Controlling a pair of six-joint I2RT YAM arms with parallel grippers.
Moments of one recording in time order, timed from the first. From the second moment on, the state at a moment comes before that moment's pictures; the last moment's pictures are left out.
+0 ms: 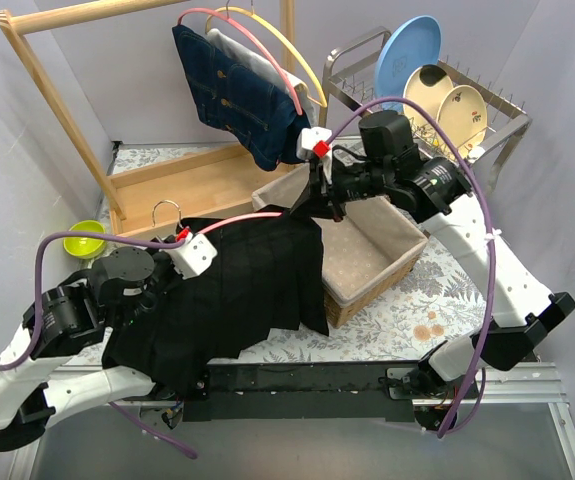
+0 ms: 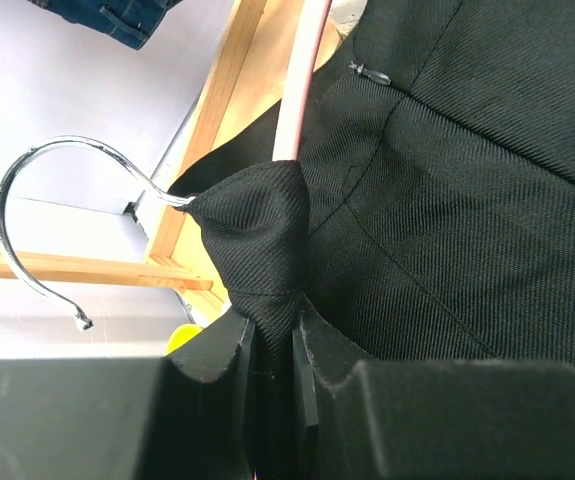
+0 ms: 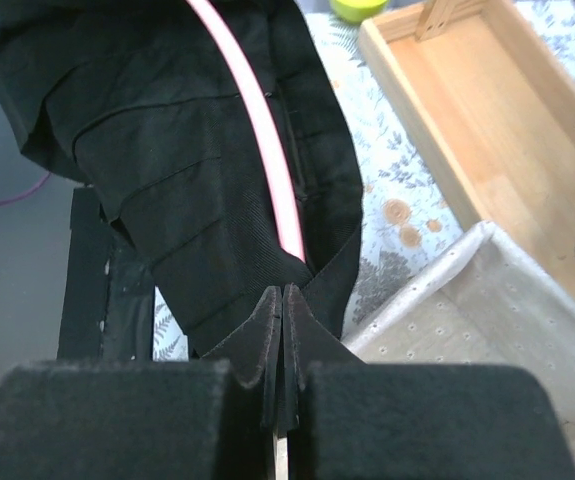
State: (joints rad) left arm -1.03 0.71 1.29 -1.07 -0.56 0.45; right arm 0.70 1.46 1.83 -0.85 -0.80 -0.37
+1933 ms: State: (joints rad) left arm -1.04 0.61 1.27 -1.02 -0.57 0.48; right arm 0.56 1.19 1.49 -0.61 -0.65 -0.27
